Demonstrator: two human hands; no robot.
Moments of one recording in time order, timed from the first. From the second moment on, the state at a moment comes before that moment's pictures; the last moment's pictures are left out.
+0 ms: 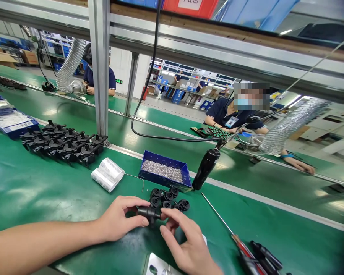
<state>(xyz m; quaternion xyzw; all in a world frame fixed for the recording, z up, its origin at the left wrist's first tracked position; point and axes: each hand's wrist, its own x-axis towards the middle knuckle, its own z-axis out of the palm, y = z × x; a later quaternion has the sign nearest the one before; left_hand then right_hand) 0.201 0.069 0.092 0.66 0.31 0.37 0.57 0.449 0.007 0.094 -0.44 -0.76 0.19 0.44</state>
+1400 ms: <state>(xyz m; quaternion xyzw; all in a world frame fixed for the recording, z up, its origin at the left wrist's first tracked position) 0.205 0.049 0.107 0.83 0.25 0.16 0.47 0.458 0.007 0.133 -0.59 -0.64 0.33 0.36</state>
